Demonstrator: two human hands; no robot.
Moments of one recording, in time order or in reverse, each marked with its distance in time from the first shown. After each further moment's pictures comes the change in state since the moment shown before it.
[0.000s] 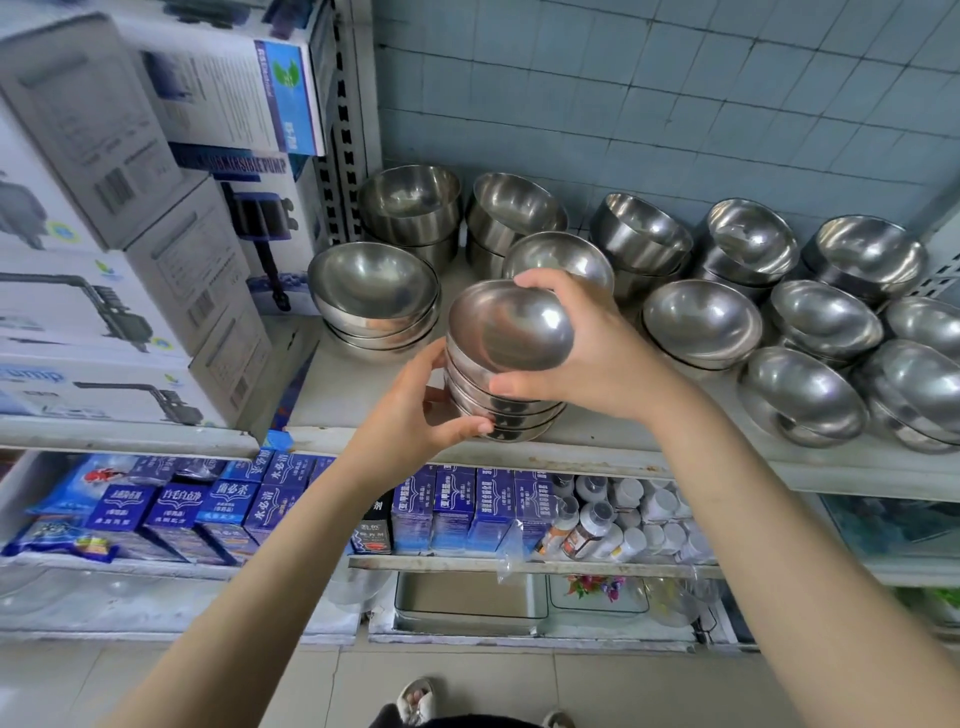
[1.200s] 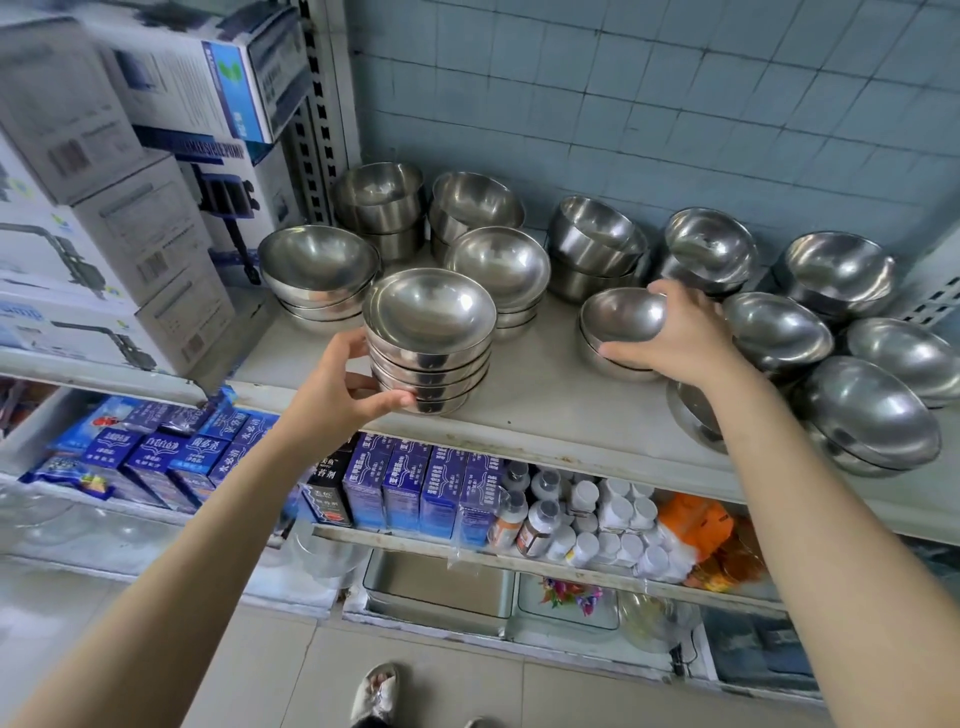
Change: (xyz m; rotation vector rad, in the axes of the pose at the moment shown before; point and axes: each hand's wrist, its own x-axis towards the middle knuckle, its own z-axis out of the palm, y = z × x) left_hand -0.018 0.028 0.032 -0.013 0.231 -0.204; right_hand -0.003 0.165 -0.105 -0.296 0.158 0.323
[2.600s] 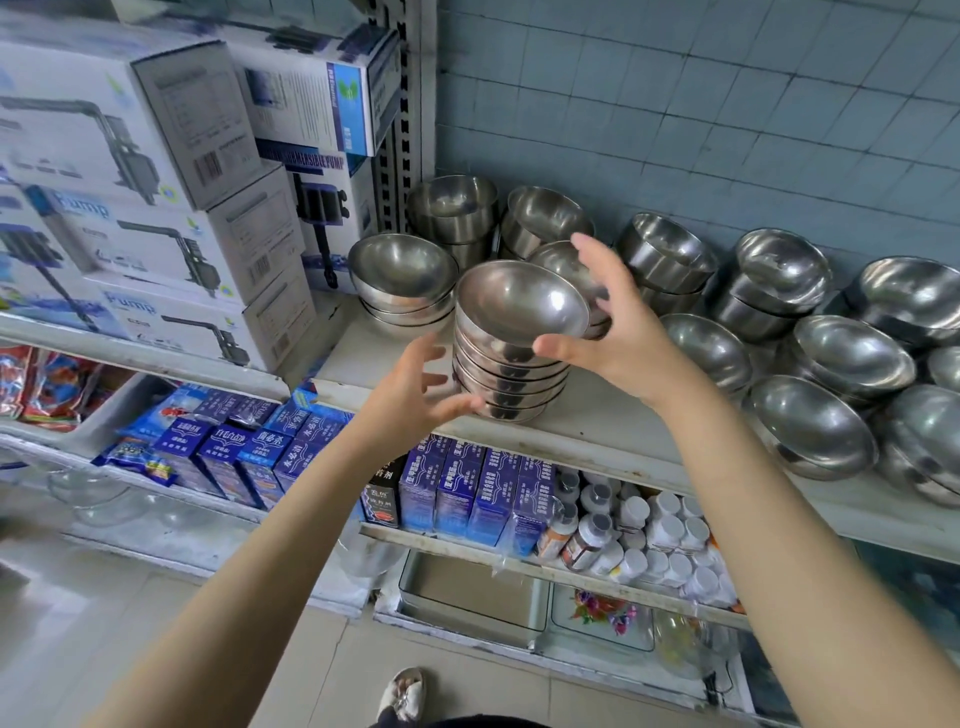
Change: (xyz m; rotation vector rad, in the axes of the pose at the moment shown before) left_hand -0.008 0.009 -0.016 0.059 -0.031 0.060; right_hand -0.053 -0.138 0.037 0.587 -0.197 -0.433
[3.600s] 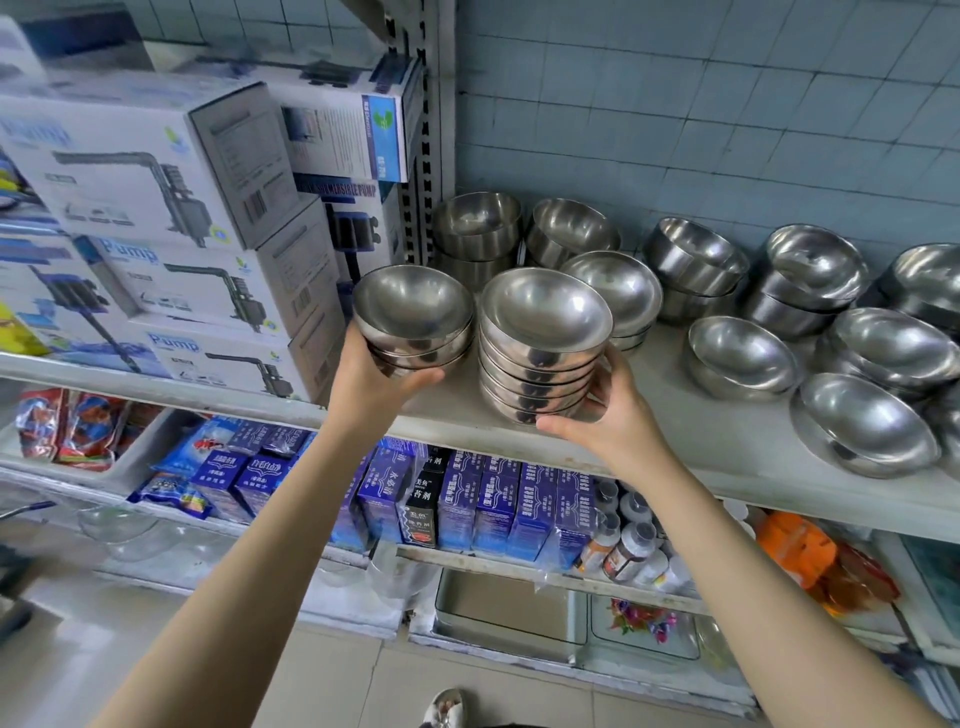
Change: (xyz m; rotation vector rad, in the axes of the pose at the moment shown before) left_hand 0.030 -0.045 -0.065 -0.137 0.381 -0.025; right_hand -0.018 0.051 0.081 0.101 0.194 0.172
